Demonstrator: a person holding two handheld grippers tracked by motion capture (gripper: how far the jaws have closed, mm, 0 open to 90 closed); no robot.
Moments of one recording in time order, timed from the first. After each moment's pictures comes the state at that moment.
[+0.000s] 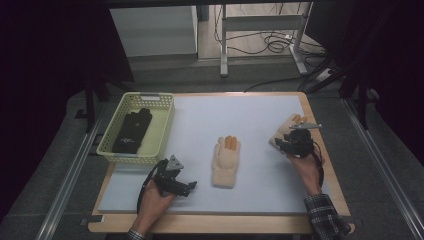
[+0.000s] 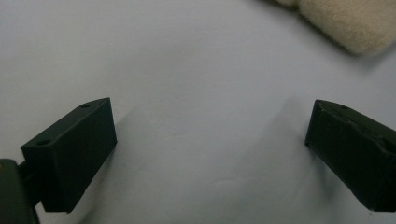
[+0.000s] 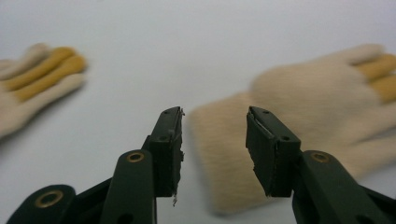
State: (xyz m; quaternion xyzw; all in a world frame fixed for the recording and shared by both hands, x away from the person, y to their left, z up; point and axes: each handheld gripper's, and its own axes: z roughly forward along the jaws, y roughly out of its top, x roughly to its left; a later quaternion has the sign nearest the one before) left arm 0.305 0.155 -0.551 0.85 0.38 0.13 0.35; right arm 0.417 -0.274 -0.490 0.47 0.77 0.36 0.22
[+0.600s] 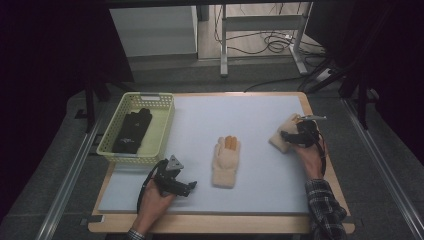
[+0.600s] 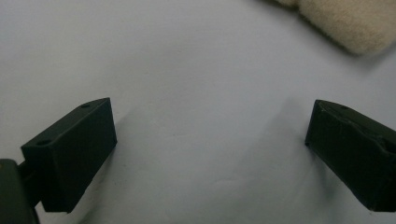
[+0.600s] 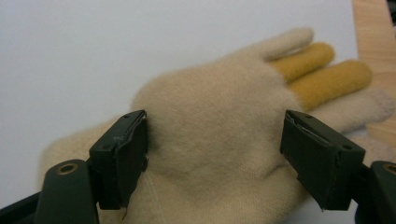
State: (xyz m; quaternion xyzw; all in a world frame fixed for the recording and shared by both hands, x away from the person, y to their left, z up) left arm 0.305 0.155 -0.551 0.85 0.38 0.13 0.35; right arm 0.473 -0.309 -0.518 0.52 0.75 0.34 0.24
